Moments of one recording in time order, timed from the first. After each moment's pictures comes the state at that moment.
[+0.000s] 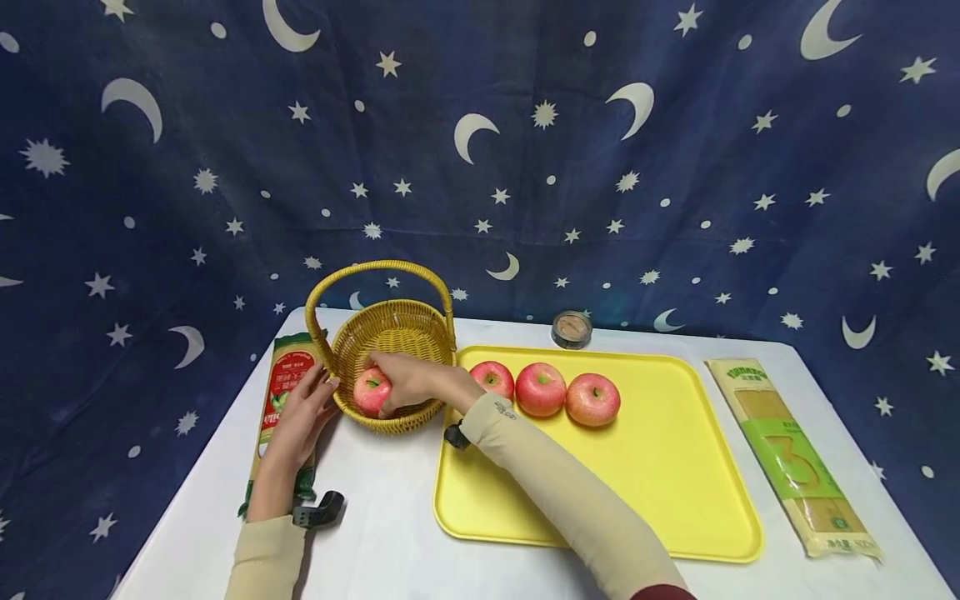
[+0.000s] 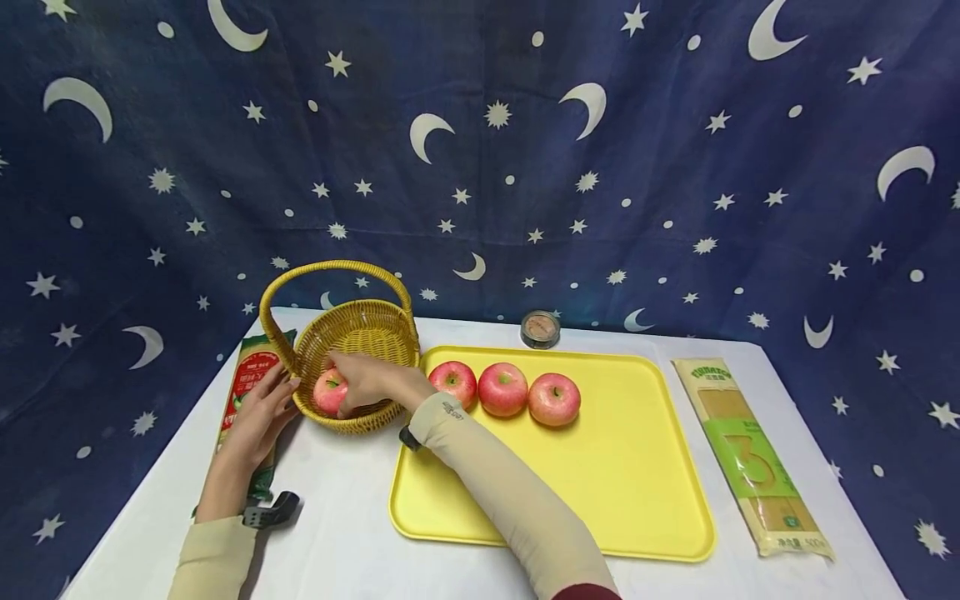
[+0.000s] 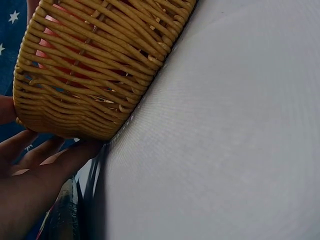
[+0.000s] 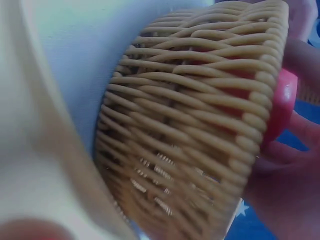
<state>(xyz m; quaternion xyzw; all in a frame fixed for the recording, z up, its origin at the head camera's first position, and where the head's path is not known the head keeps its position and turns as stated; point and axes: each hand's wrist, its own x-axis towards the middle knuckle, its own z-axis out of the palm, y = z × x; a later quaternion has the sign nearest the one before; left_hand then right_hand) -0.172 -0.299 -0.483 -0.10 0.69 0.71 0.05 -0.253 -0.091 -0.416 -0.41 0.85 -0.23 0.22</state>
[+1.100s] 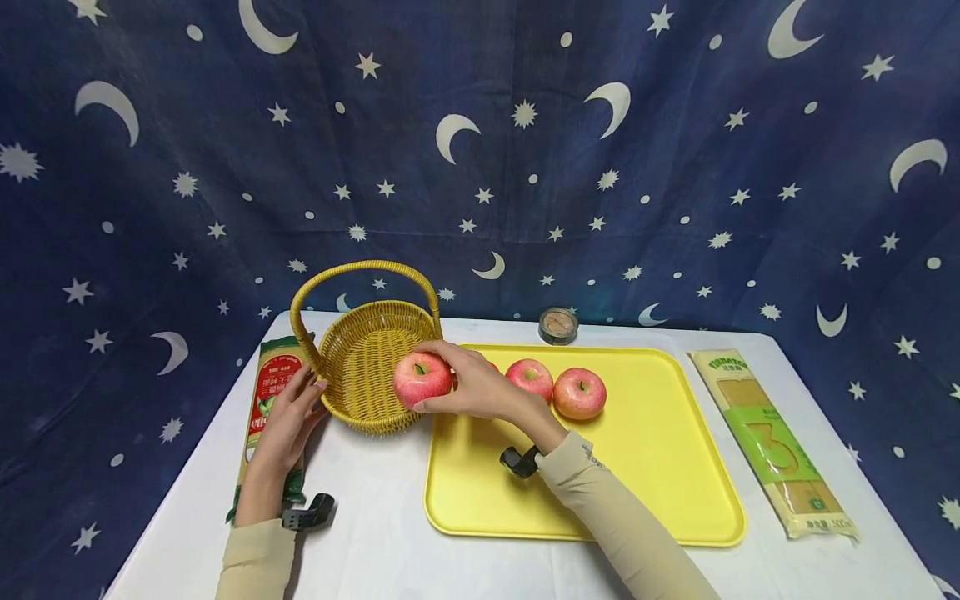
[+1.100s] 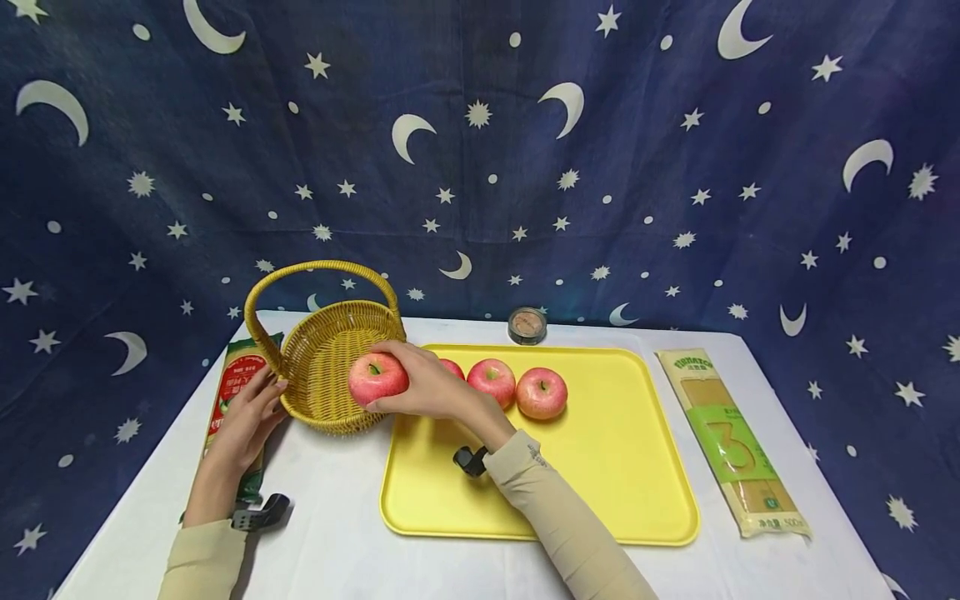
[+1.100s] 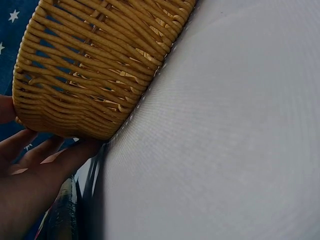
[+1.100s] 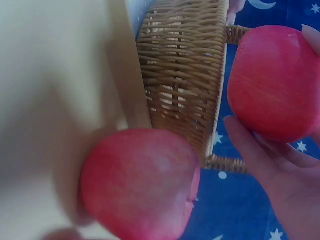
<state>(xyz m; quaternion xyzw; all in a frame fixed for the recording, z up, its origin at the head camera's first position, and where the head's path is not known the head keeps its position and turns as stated) -0.172 -0.300 -0.480 -0.10 0.68 0.72 0.05 -0.218 0.020 -0.408 -0.34 0.84 -0.41 0.10</state>
